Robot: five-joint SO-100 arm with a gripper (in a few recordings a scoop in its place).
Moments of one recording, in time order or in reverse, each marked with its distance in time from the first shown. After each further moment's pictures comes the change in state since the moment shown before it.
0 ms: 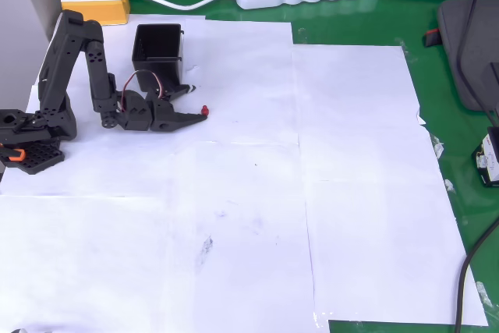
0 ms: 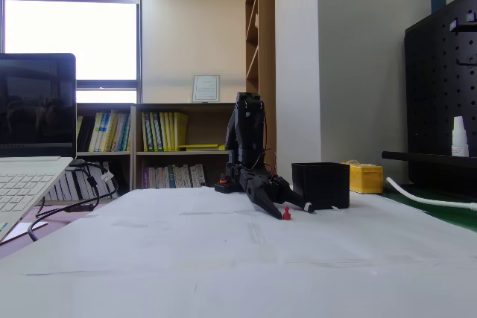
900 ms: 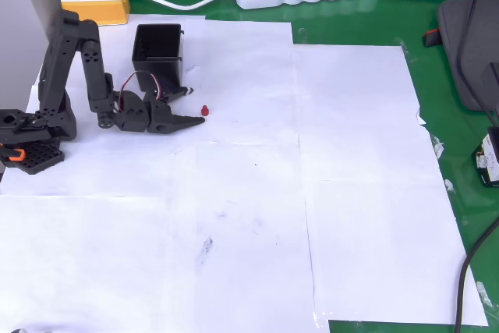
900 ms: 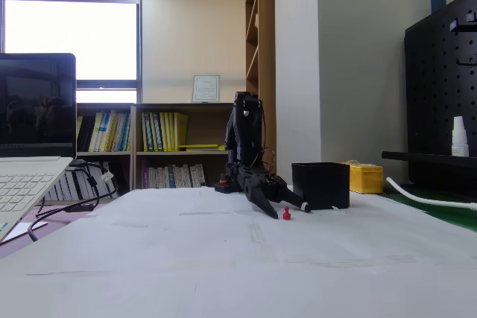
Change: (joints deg) arm 1.0 -1.9 -2.8 0.9 0.0
